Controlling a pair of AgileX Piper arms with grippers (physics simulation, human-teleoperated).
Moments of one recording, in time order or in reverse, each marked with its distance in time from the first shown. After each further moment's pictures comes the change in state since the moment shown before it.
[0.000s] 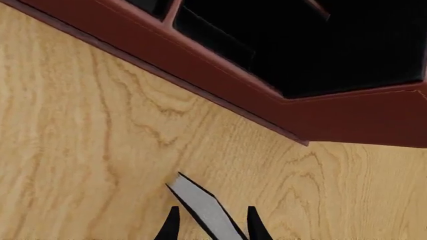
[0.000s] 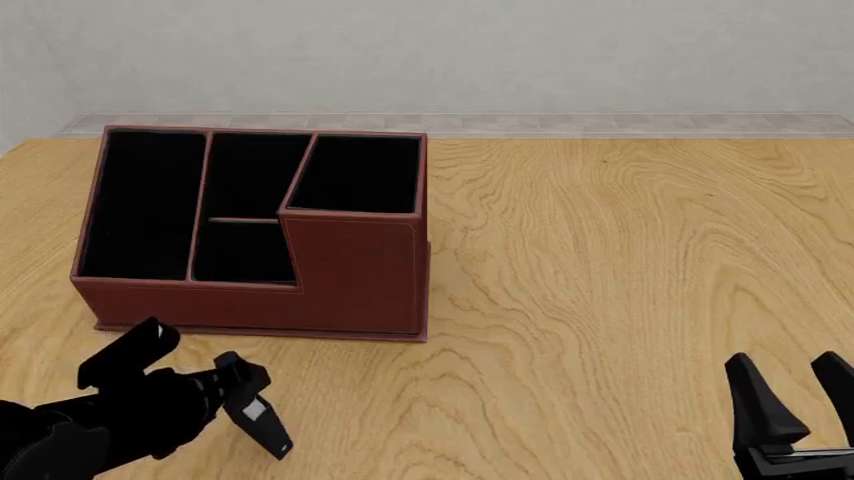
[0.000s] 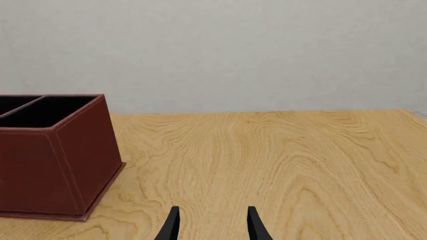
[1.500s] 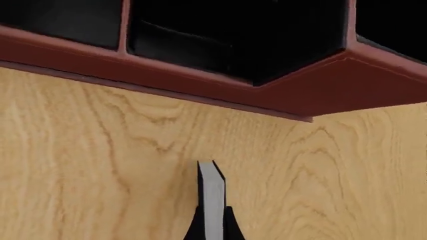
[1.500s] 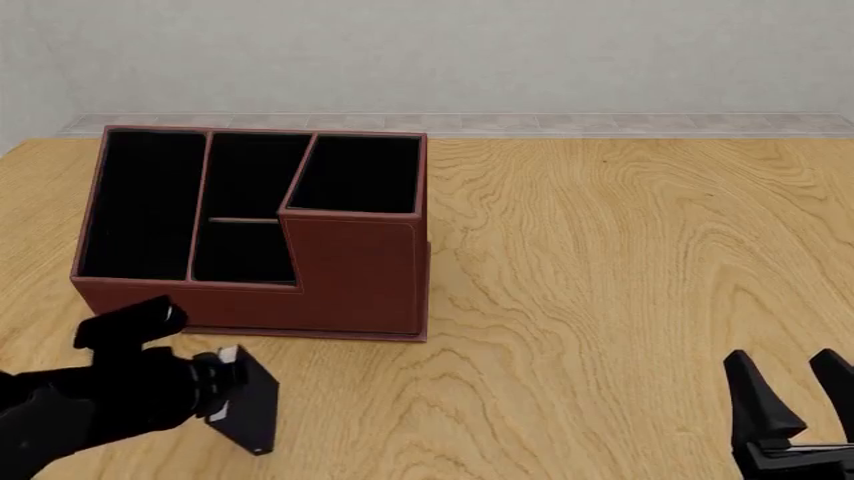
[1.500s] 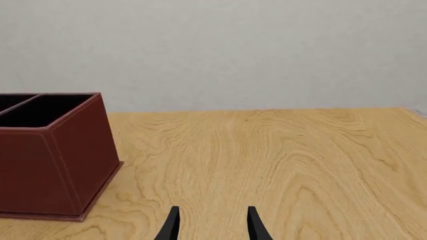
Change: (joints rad) left arm 0.001 -0.049 -0.121 0.218 0.240; right arm -0.008 0.042 0.000 -0.031 -0.002
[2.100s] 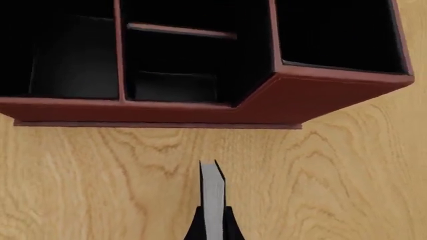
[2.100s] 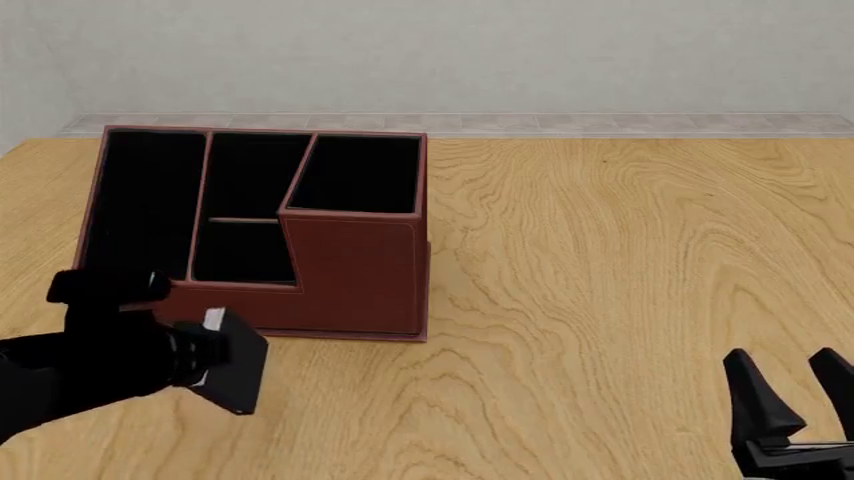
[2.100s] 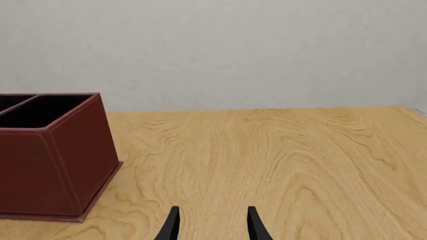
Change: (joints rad) left arm 0.041 -0.063 -0.106 0.076 0.199; right arm -0.002 0.014 0.000 -0.012 0.002
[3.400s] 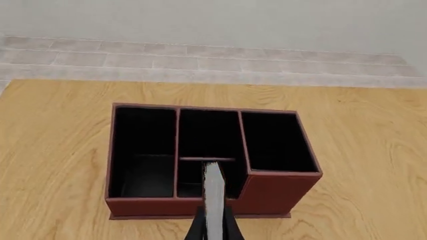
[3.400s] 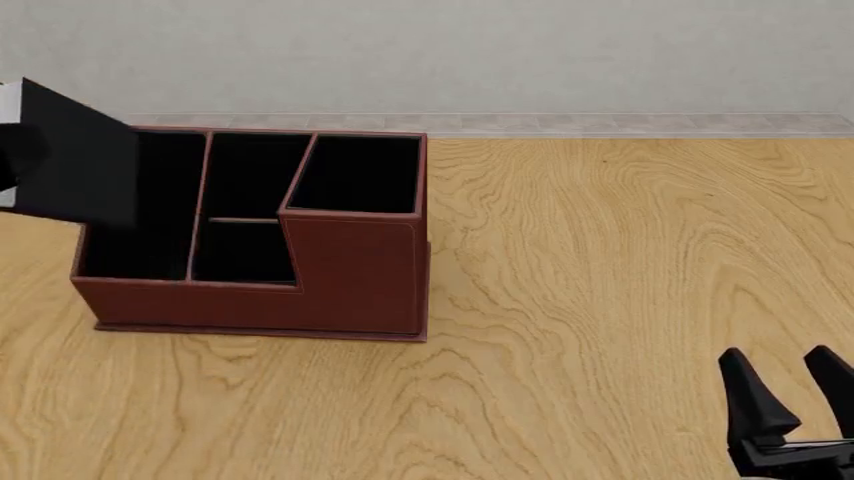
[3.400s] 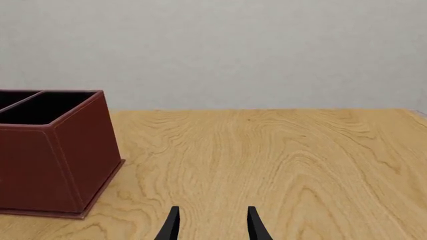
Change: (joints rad) left arm 0.183 -0.202 -0.519 0.228 0.211; right arm 0.015 0.020 0.000 -0.017 -0.013
